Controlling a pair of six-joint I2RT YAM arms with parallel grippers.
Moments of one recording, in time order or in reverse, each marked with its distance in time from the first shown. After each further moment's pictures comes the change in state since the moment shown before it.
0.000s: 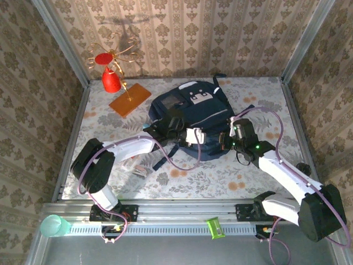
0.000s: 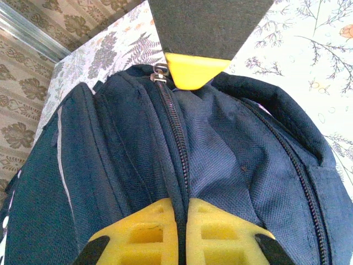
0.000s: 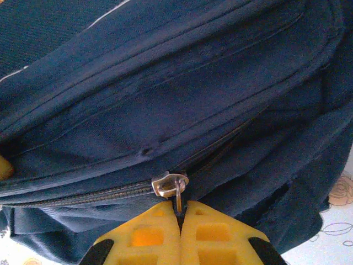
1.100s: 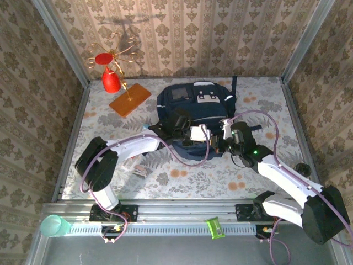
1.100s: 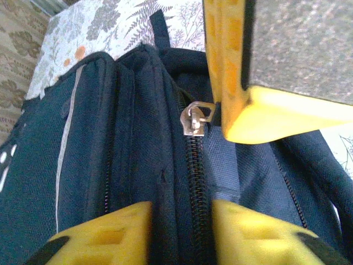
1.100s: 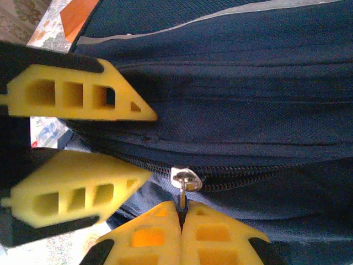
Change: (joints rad) left arm -0.063 0.050 0.101 -0.119 -0.169 -0.113; right arm 0.094 -0.036 -0.066 0.161 -0.162 0.000
